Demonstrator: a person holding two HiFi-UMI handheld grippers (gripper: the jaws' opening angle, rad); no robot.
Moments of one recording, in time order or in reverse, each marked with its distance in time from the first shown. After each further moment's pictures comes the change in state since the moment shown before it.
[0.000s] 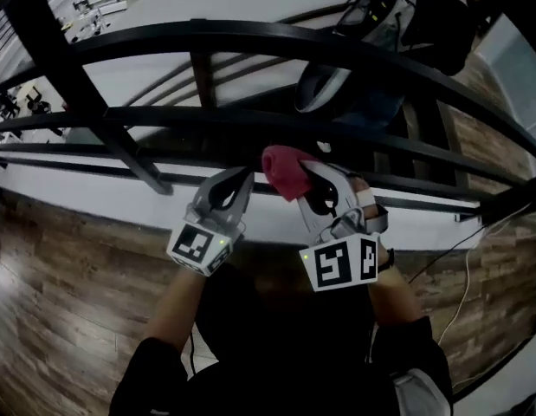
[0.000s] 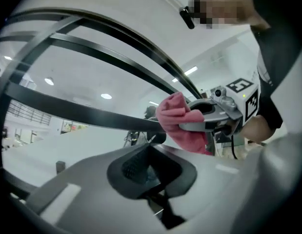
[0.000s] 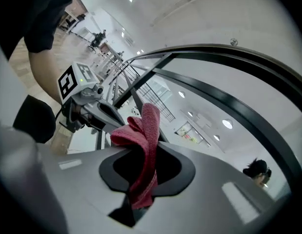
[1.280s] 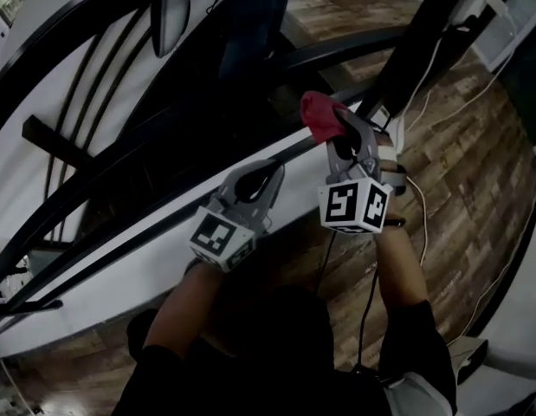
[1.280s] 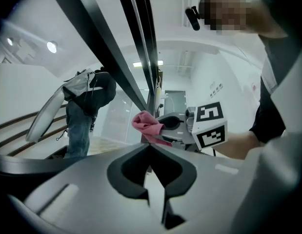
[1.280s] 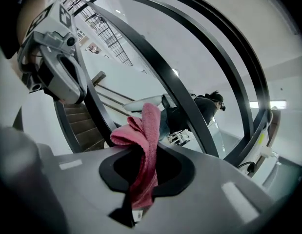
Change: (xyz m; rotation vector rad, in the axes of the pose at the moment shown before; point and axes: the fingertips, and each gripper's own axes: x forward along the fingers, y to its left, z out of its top) left arm 0.356 -0.470 -0.135 -0.183 0.078 -0.690; right arm -0.315 -0.207 -0.524 0.076 0.631 -0.574
